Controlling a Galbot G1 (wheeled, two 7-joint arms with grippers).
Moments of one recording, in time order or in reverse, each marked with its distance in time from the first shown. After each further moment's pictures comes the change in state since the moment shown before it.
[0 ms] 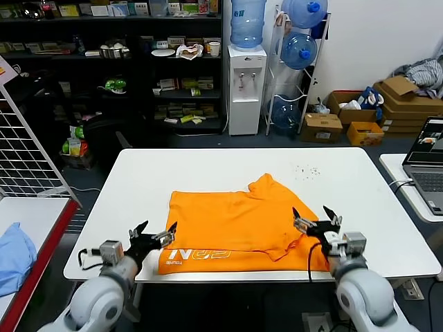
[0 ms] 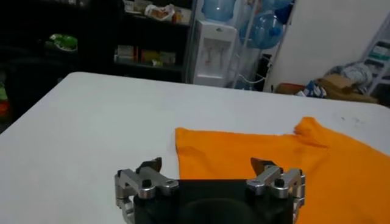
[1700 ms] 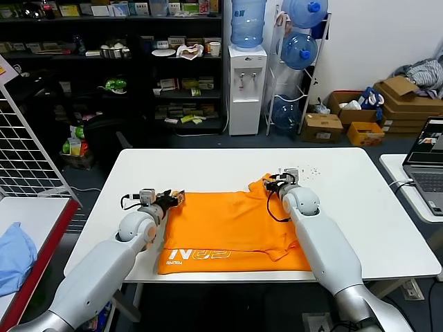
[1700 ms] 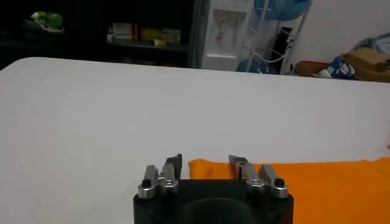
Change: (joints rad) left arm -0.620 -0.171 0.340 0.699 -0.041 0.037 0.110; right arm 0.665 0.190 -0.268 -0.844 -0.068 -0.127 -0.143
